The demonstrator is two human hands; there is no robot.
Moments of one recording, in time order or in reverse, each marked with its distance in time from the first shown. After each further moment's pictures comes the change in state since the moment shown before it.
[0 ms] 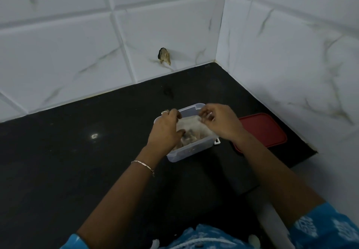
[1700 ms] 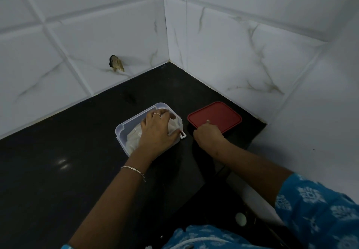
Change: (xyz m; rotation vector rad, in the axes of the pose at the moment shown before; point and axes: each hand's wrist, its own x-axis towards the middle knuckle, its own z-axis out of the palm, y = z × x) left_hand -0.003 0.054 0.034 0.076 -0.004 0.283; right_hand -0.056 0.045 0.004 -1.042 -0.626 0.273
